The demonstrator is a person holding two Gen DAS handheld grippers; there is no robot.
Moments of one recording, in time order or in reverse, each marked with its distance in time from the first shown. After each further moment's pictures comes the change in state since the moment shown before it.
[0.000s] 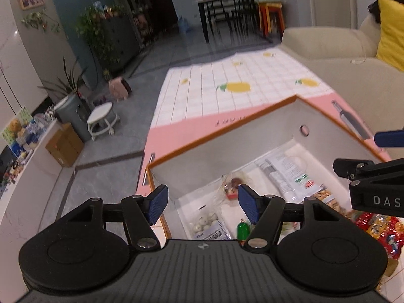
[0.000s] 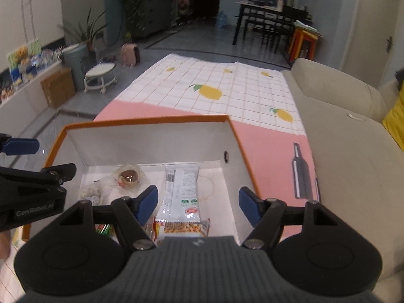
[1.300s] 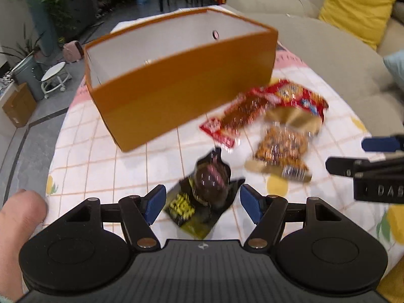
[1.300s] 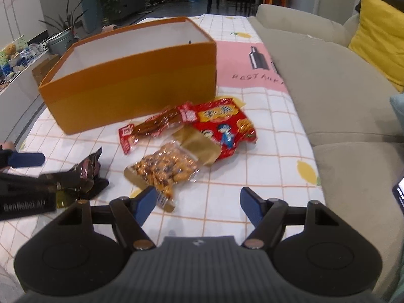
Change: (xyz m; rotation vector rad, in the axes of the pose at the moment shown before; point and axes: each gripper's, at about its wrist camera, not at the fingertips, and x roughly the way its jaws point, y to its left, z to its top) left arm -0.063 -0.062 -0.174 0.015 0.144 -0.245; right arm -0.091 -0.021 -0.214 0.119 0.126 -0.021
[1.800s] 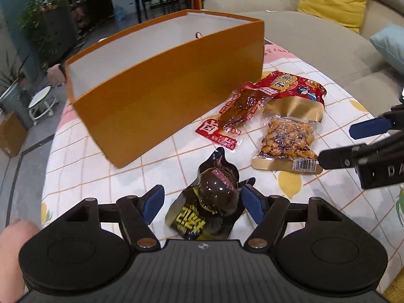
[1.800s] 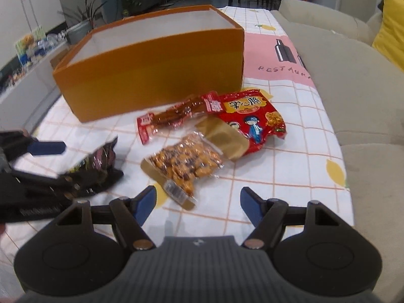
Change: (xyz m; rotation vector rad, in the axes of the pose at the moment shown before) left arm 0.022 0.003 -0.001 0.131 -0.050 -0.036; right arm 0.021 0.006 0.003 -0.014 0.029 0.104
